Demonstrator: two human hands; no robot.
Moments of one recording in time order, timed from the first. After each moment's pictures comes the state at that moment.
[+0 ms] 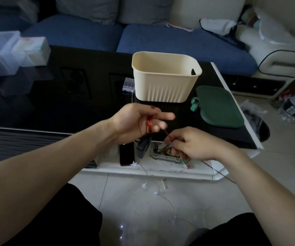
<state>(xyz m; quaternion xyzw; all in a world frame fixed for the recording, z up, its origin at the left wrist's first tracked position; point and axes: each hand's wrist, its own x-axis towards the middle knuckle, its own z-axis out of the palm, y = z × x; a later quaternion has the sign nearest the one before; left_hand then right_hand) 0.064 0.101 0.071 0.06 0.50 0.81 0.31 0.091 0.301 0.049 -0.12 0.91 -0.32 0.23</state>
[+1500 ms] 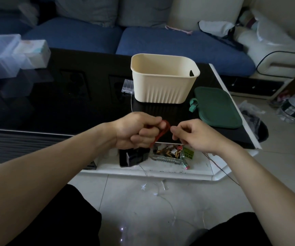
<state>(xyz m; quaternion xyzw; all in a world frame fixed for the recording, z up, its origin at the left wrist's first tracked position) 0.063 0.096 0.060 0.10 0.54 0.70 0.46 0.081 0.318 0.047 -0.11 0.90 -0.39 0.13</state>
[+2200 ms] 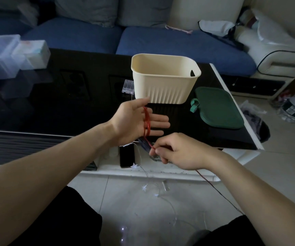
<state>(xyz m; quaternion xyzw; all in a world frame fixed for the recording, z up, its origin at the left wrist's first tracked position) 0.061 0.095 0.069 0.01 0.51 0.80 0.32 0.108 0.272 0.058 -0.20 0.91 -0.31 0.21</state>
